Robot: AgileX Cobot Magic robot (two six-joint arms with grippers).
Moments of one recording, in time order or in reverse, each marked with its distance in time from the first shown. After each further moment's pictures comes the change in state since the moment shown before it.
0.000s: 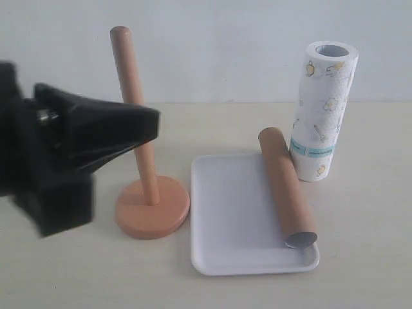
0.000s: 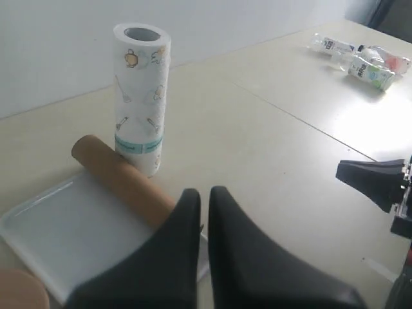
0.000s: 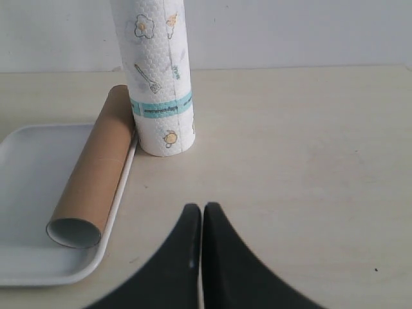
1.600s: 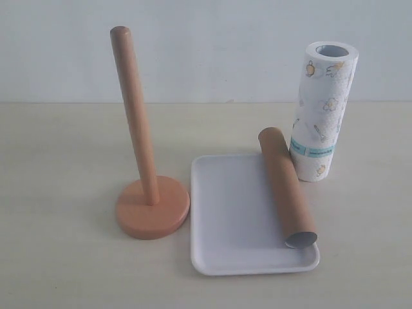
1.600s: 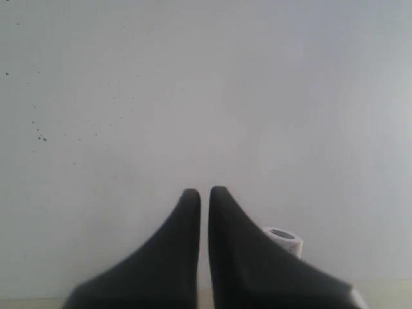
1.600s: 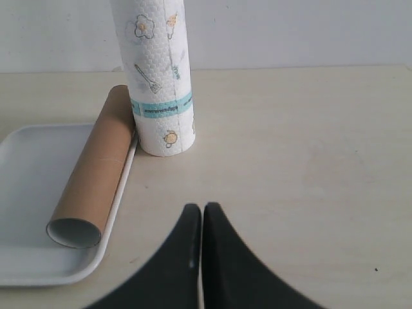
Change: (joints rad) left arm 0.738 -0.841 0.462 0.158 -0.359 -0.262; right arm 0.000 0.000 0.000 0.000 0.000 0.000
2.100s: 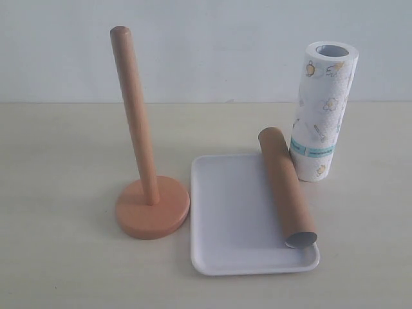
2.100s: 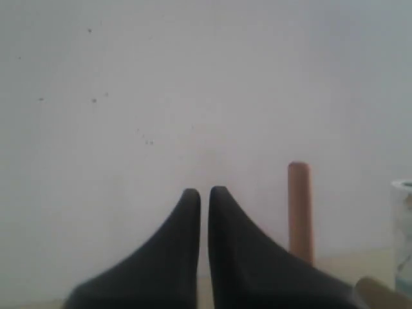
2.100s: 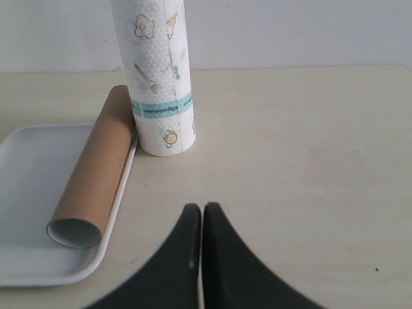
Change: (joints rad) left arm 0.000 -0.002 0.042 -0.936 0.129 1.292; right arm 0.000 0.000 0.000 0.000 0.000 0.000
